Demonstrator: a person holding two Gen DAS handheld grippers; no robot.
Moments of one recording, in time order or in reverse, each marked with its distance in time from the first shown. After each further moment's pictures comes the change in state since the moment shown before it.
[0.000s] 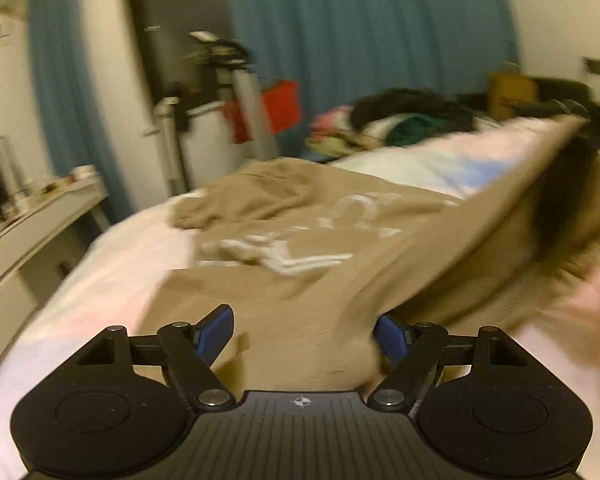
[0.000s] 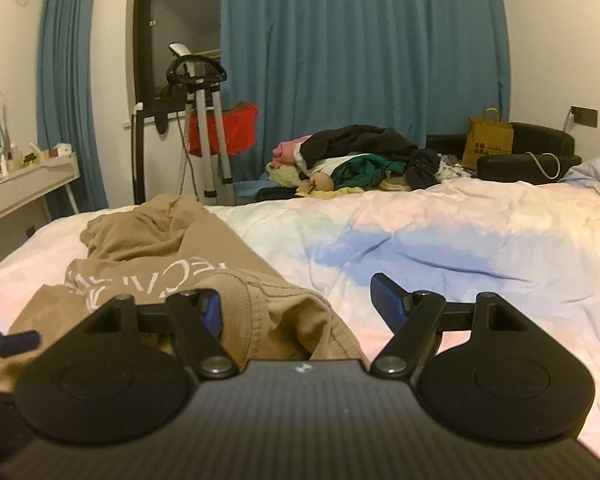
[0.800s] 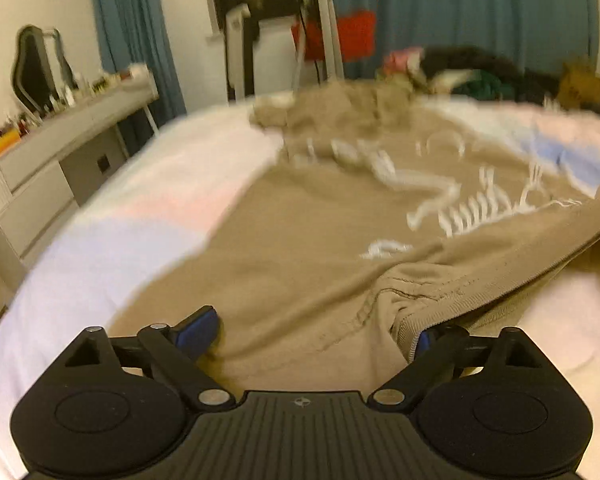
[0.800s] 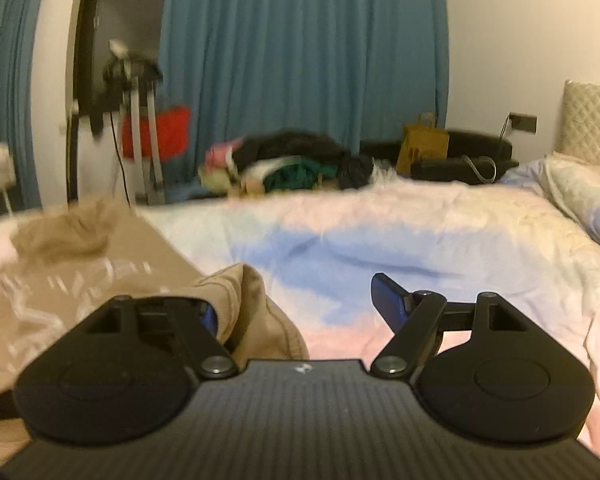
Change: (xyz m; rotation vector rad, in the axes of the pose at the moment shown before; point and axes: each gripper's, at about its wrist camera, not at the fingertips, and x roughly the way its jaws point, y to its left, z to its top) left arm -0.037 0.069 -0.011 -0.180 0.189 0.070; right arm -0.001 -0.014 -0.013 0.005 -0.066 -0.196
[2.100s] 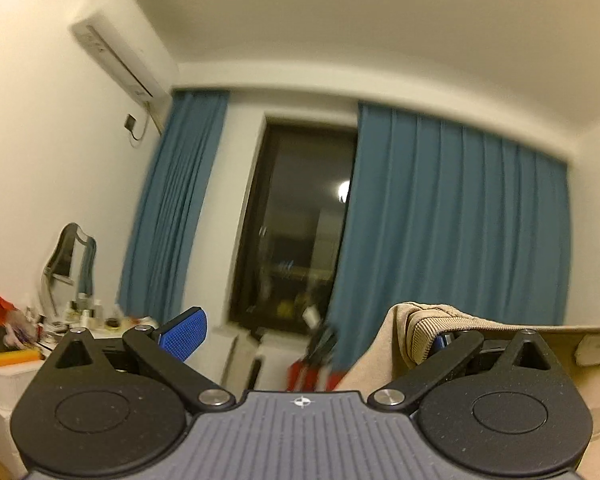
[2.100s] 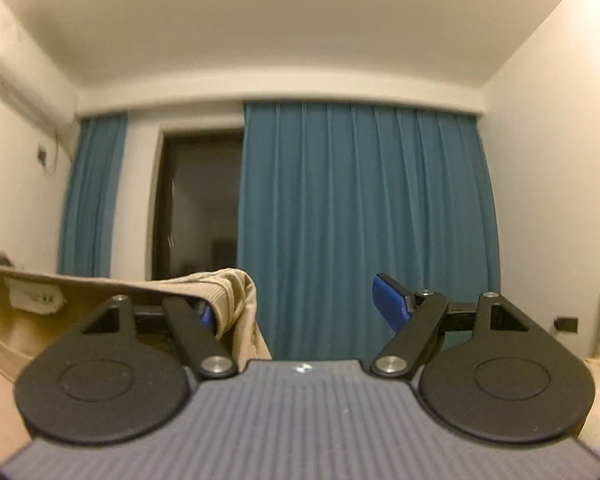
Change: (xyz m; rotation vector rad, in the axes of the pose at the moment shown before) left arm -0.336 0.117 0.354 -0.198 -0.687 -0.069; right arm -0.226 -0.013 0.394 -0.013 -0.436 0.202
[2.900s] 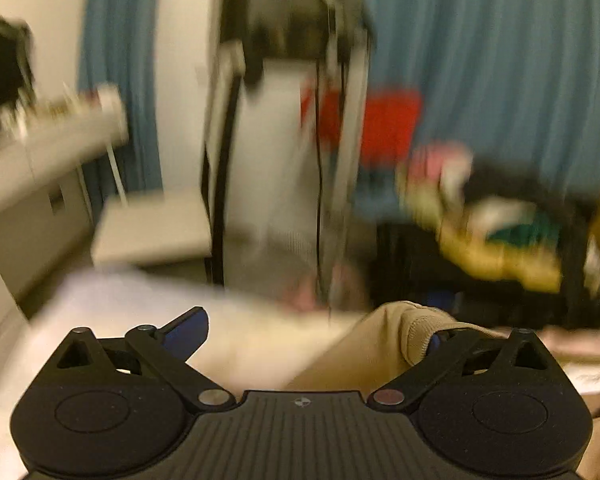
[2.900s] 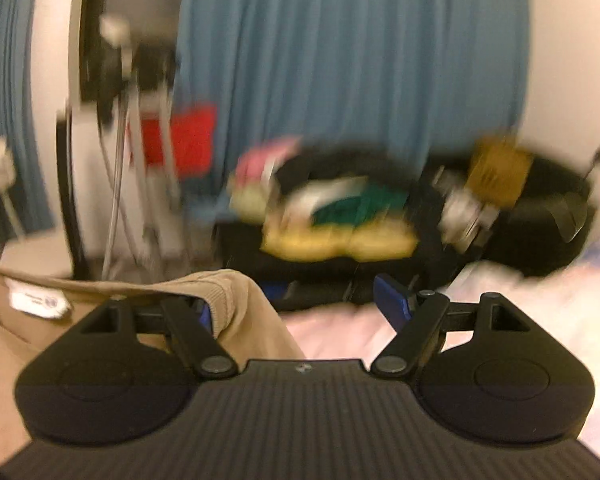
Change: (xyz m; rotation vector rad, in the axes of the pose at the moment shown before) left arm 0.555 -0.061 -0.477 0.032 0.758 0.052; right arm 0.434 -0.010 -0.457 -0.009 0.711 -0.039
